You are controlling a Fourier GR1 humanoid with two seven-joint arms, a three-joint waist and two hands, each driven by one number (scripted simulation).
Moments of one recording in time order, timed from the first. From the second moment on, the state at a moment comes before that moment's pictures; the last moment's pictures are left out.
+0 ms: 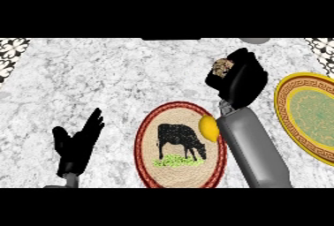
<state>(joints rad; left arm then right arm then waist) 0.03 0.14 -0.11 -1.45 0.15 0.09 0.18 -0.64 -0.01 0.17 -1.25 1.53 -0.51 1.12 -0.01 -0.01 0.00</state>
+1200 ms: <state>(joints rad) 0.02 0.13 -0.10 -1.46 0.13 0.08 0.22 -0.30 -0.39 -0.30 -1.21 1.06 -0.97 0.73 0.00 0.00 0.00</state>
